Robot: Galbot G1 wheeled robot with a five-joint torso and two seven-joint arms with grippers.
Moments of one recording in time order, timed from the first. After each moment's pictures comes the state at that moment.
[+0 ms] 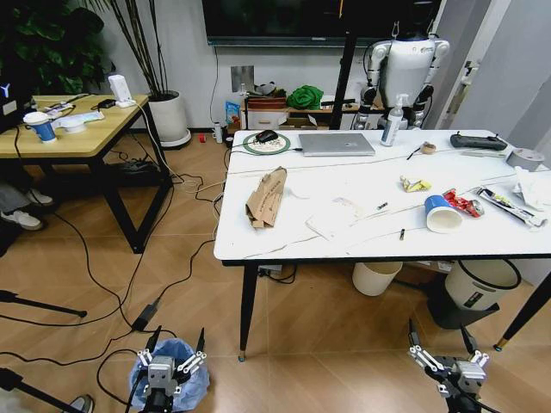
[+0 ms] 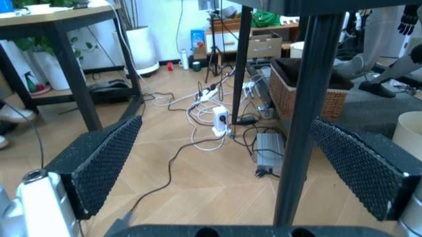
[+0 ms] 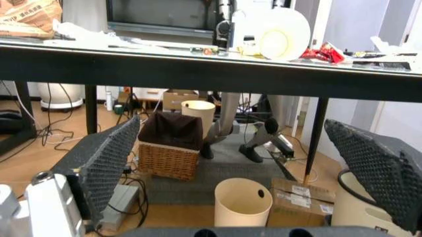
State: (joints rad) left arm 1.91 -1.41 -0.56 -2.00 -0.03 -0.32 -0.06; right arm -1.83 1.61 0.87 1.90 0.18 0.53 -0.28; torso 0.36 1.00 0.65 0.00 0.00
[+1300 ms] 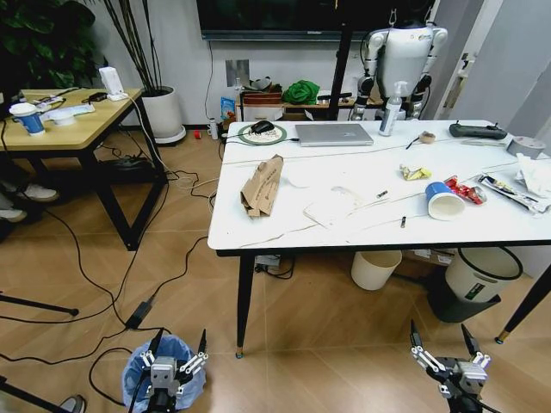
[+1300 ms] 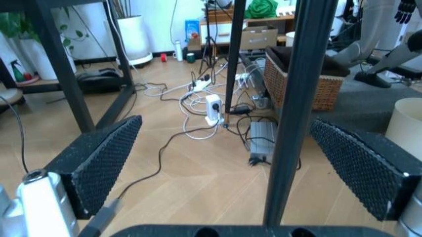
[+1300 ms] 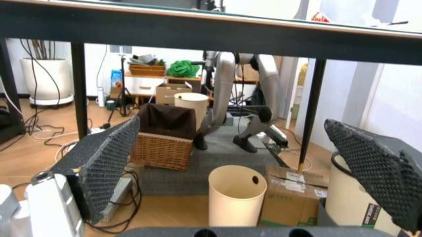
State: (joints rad) left arm 1.89 -1.42 -0.55 -1.97 -0.04 -0.32 -0.05; right arm -1.83 1.61 0.88 1.89 0.19 0.52 -0.28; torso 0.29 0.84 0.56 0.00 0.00
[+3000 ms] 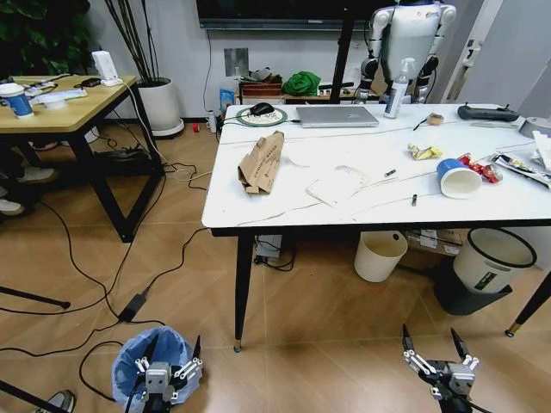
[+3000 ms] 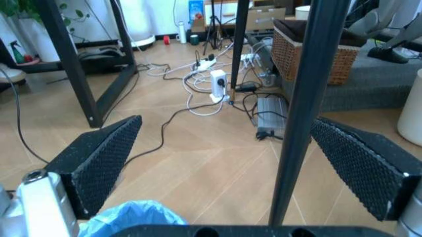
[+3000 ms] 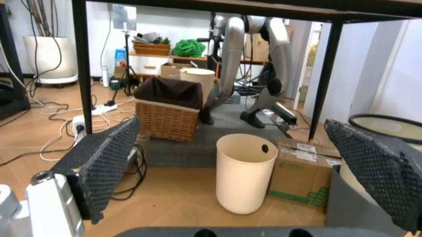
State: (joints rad) left arm 1.88 -1.41 -0.57 -1.92 -0.06 -0.32 -0.05; right arm -1.81 1.61 0.87 1.84 0.16 0.51 -0.28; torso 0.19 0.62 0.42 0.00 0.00
